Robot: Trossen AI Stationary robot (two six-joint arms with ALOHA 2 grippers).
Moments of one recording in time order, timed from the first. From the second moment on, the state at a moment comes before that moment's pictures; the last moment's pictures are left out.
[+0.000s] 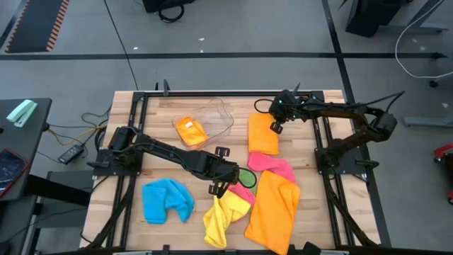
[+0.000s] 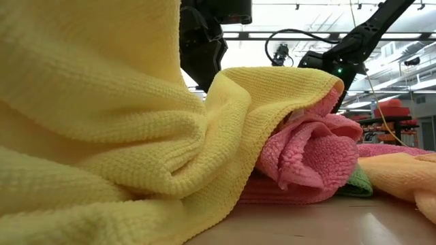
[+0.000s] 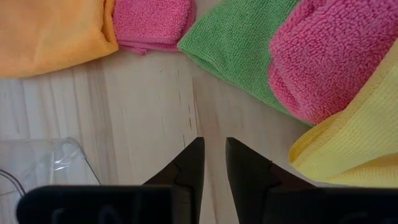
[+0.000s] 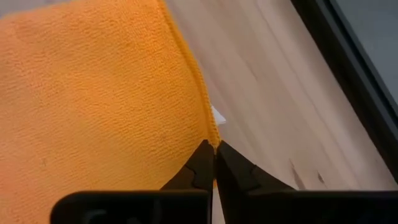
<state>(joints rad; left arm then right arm) -0.25 1.95 1.56 -0.79 -0.33 0.03 -0.69 1.39 0.67 -0.30 0.09 -0.22</state>
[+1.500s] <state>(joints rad) -0.27 1.95 1.56 -0.79 -0.33 0.03 -0.03 1.38 0.64 -0.27 0.28 -0.13</state>
